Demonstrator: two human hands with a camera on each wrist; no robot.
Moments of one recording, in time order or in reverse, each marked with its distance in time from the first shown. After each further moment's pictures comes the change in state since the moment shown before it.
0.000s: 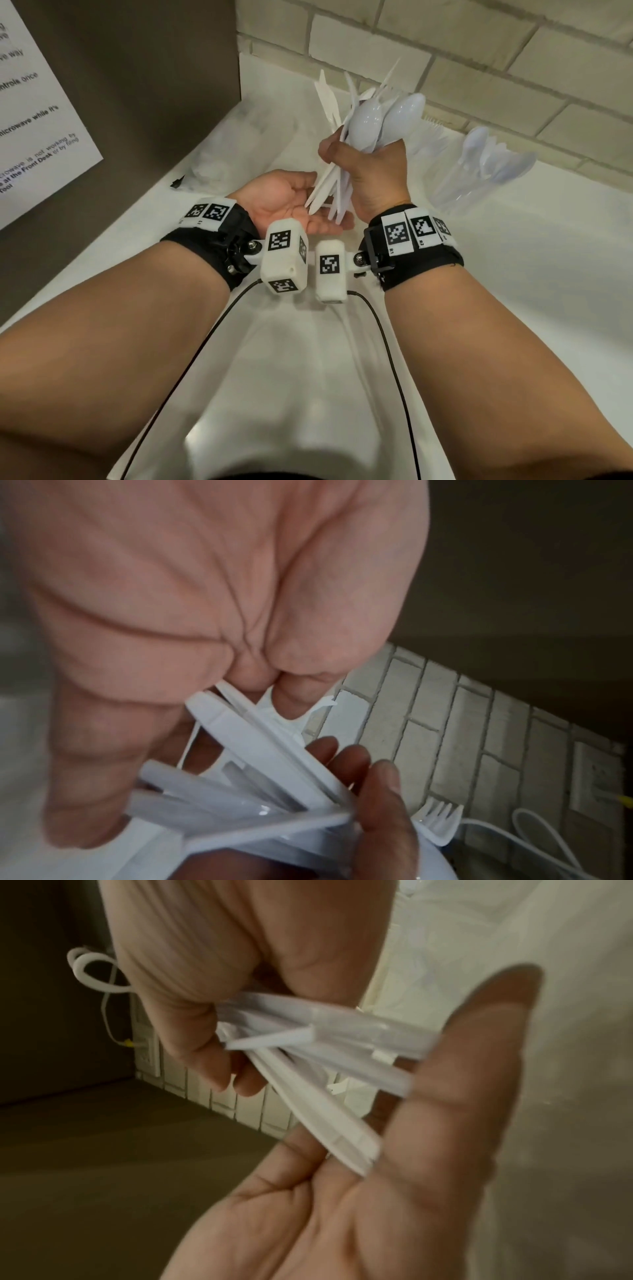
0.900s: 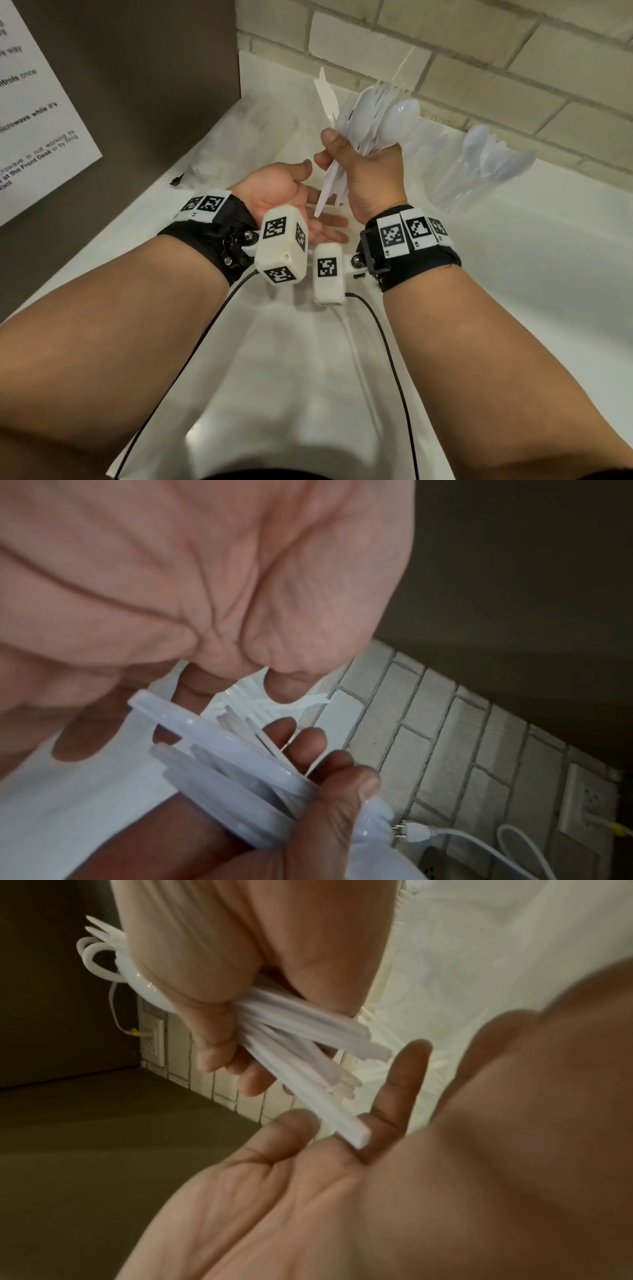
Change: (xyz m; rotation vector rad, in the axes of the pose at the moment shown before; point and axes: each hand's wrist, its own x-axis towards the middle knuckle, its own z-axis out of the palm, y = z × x) left_hand 0.005 0.007 -0.010 0.072 -0.028 -0.192; right_hand -0.007 -0.004 0.002 -0.002 0.011 0.079
